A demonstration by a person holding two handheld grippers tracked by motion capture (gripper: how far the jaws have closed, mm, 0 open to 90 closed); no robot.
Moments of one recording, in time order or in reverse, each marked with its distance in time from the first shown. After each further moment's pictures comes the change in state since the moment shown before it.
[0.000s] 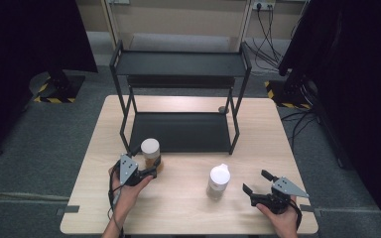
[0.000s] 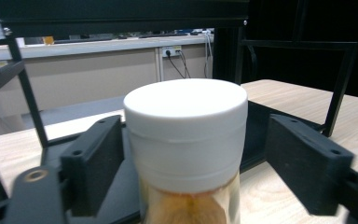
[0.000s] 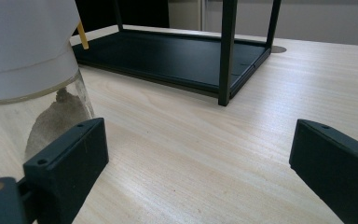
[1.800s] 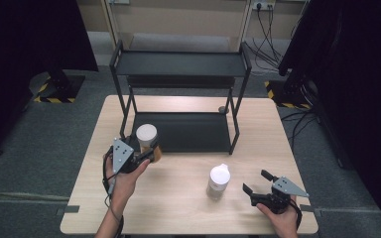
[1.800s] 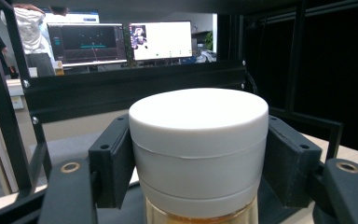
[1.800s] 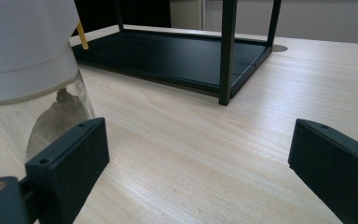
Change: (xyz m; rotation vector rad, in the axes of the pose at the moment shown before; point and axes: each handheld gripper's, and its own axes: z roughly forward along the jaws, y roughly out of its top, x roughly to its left) left arm -0.004 0.072 -0.005 -0.104 0.019 0.009; right arm -0.002 0.000 0.000 0.002 0.003 0.007
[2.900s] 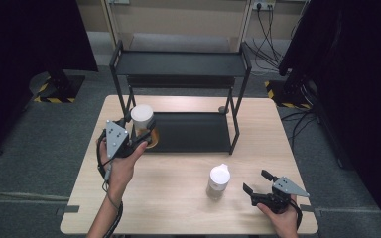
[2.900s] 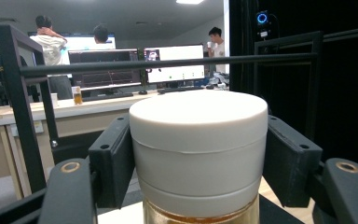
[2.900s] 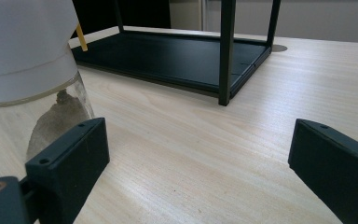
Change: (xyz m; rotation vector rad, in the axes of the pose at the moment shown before) left arm 0.000 0.045 0.013 -0.071 0.054 0.017; right arm -0.001 0.000 0.000 -0.002 0.002 0.009
